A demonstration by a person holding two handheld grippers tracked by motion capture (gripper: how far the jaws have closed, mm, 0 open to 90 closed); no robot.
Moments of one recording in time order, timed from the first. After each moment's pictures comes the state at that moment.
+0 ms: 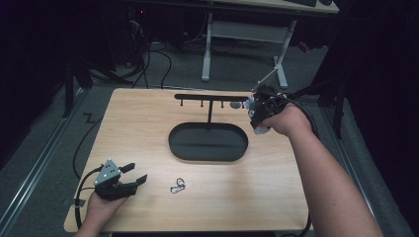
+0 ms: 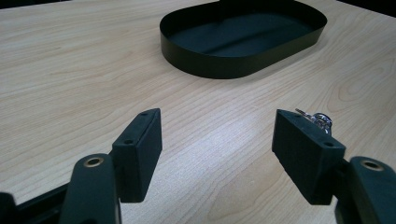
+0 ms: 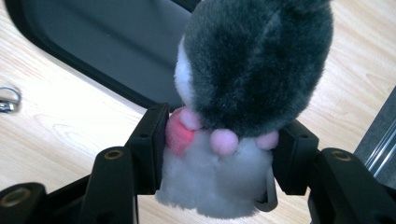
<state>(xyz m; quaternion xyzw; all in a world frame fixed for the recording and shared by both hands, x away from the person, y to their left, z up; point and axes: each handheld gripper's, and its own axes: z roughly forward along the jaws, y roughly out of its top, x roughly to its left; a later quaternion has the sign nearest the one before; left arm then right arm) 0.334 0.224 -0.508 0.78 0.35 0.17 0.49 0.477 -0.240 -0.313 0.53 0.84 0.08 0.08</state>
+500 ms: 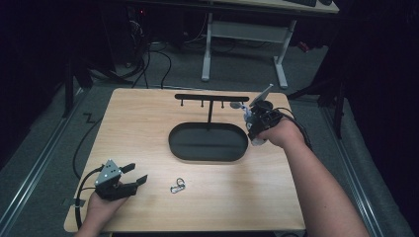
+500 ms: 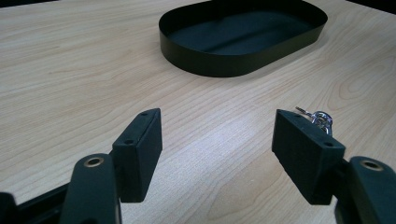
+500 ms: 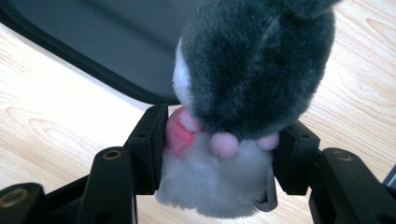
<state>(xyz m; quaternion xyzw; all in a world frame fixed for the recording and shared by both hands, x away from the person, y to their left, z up) 0.334 0.223 -0.508 0.78 0.35 0.18 0.49 0.478 -0.245 -0.367 0.53 0.84 0.08 0.05</state>
